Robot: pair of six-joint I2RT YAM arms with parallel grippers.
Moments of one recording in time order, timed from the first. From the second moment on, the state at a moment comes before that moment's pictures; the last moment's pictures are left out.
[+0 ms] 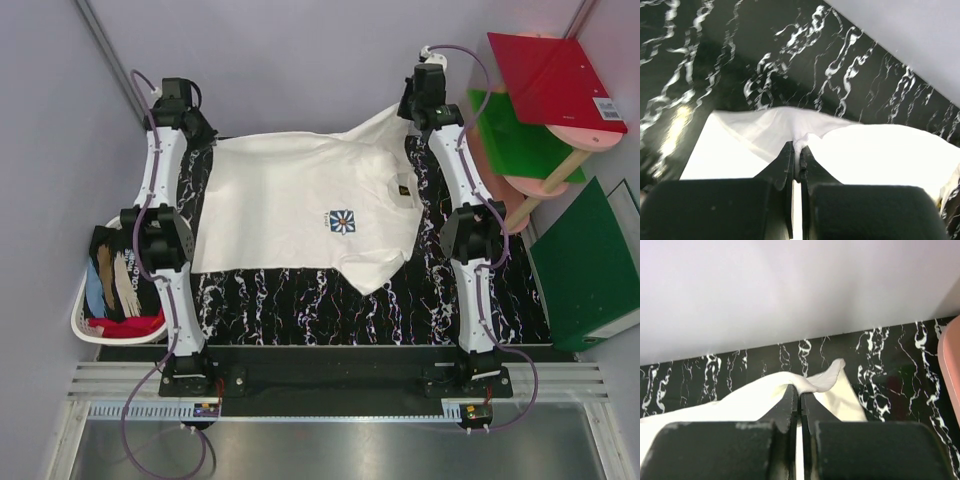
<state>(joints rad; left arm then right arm) 0.06 2.20 2.32 -0.92 0.00 -0.55 0.20 2.43 2.61 -0.58 0.17 0.29</state>
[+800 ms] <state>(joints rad) 0.17 2.36 2.26 -0.99 0.10 -0.63 0.14 2.47 2.43 -0.83 -0.07 0.43</state>
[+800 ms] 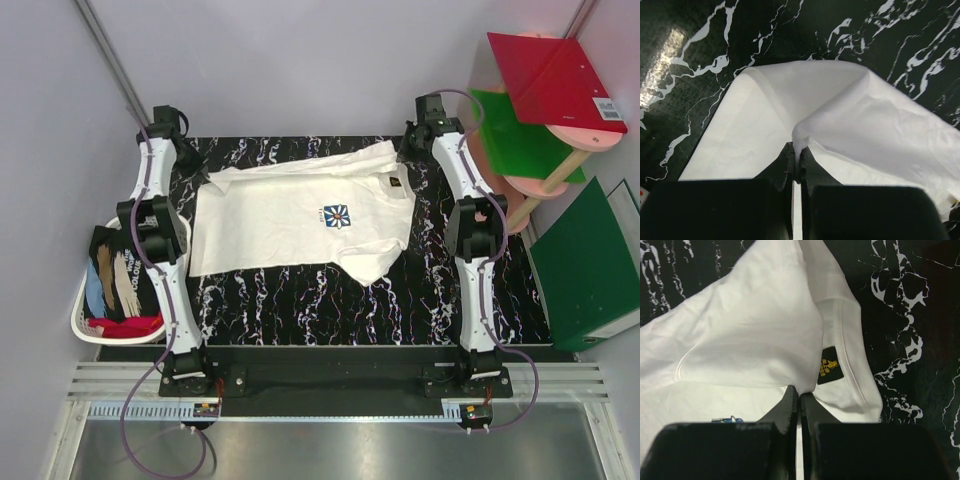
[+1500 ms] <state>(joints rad) 0.17 2.08 2.05 -0.94 0.06 -0.62 0.14 2.28 2.25 -0.96 -0.20 0.47</state>
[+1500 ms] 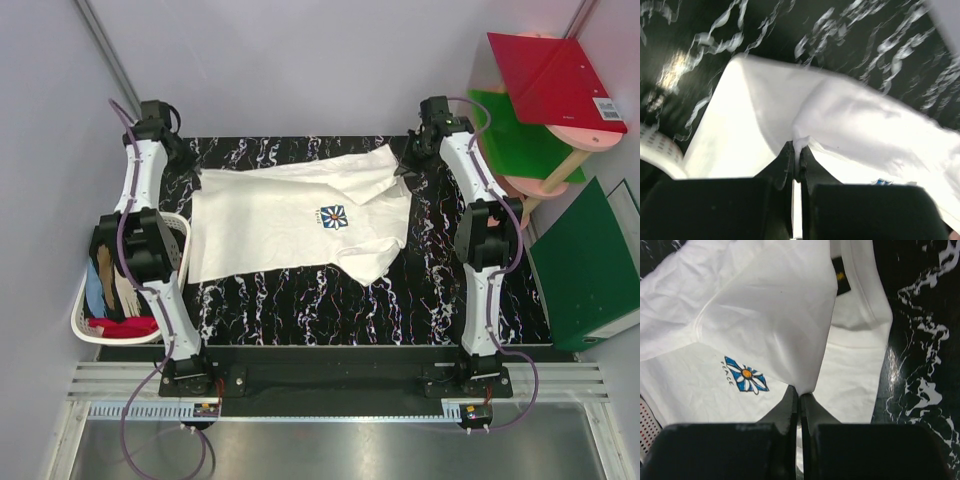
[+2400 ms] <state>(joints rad) 0.13 2.16 1.97 -1.21 -0.08 -0.66 0.14 2.25 2.19 -1.20 -0.23 0.42</state>
